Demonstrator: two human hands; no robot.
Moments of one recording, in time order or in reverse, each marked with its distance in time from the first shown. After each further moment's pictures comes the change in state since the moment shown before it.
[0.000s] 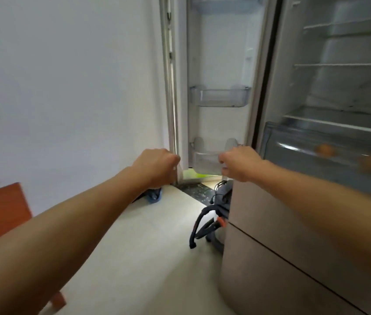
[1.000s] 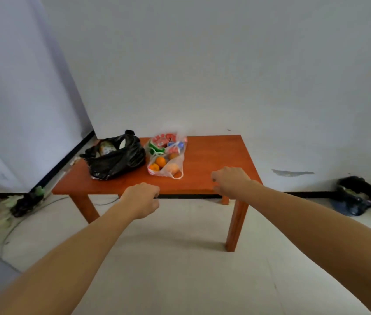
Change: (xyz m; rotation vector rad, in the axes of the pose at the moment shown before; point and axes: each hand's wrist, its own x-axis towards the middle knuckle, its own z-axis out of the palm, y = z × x) left_hand -0.652 -0.478 0.162 -0.104 -0.459 -1.059; right_hand 0.130 -0.834 -0.110 0.250 0.030 -0.948
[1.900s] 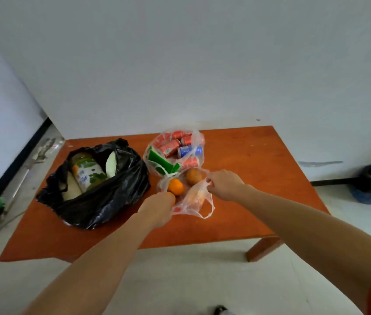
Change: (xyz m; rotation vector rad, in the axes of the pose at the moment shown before) left_hand 0.387 -0.209 0.105 -0.140 -0.183 0.167; right_hand 0.450 -0.007 0.101 0.326 -0.170 0.181
